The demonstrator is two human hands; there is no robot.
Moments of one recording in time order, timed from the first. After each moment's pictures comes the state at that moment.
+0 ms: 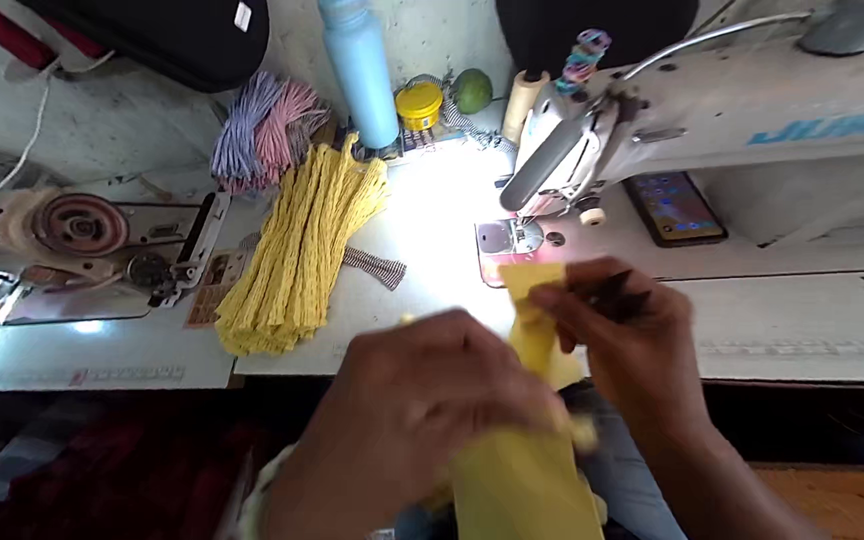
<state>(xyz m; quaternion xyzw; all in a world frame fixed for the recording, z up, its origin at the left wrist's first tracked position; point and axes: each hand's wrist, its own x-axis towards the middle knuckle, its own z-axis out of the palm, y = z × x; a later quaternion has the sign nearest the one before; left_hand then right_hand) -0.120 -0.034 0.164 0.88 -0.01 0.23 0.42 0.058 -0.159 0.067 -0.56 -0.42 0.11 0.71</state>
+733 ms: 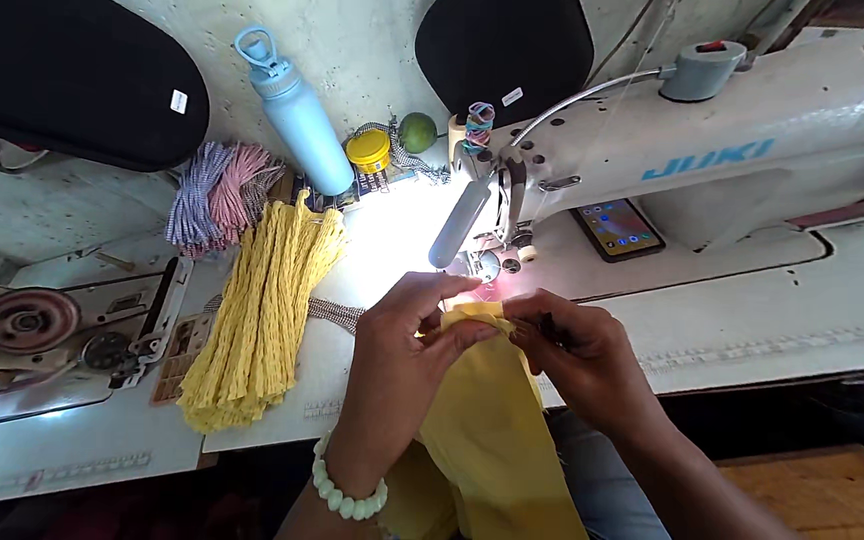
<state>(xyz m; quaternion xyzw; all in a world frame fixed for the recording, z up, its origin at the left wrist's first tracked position) -0.036 -0.020 0.117 0.86 0.13 0.28 0.40 0.087 -0.162 0.064 -0.56 -0.48 0.07 0.67</state>
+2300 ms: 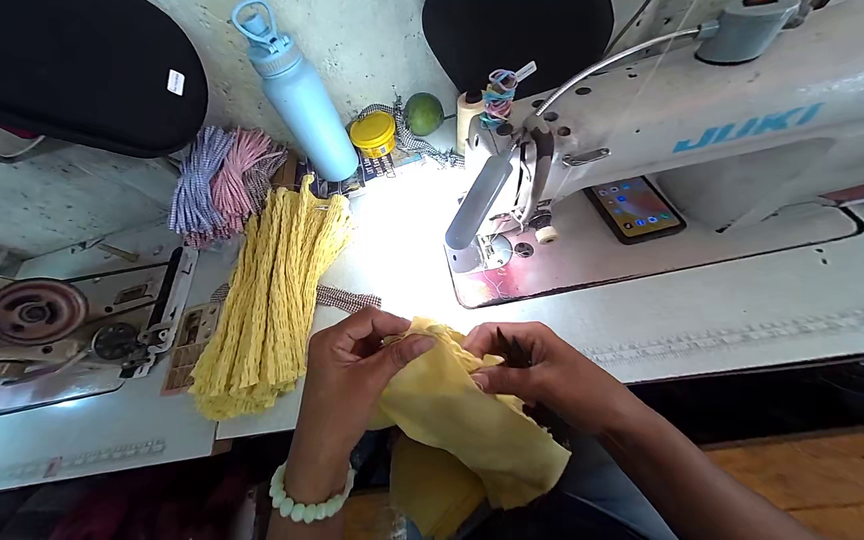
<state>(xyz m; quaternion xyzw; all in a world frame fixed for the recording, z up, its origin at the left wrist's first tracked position) -0.089 0.005 0.101 0.76 0.21 0.29 0.54 0.069 -0.153 0.045 -0.46 -0.39 0.48 0.64</state>
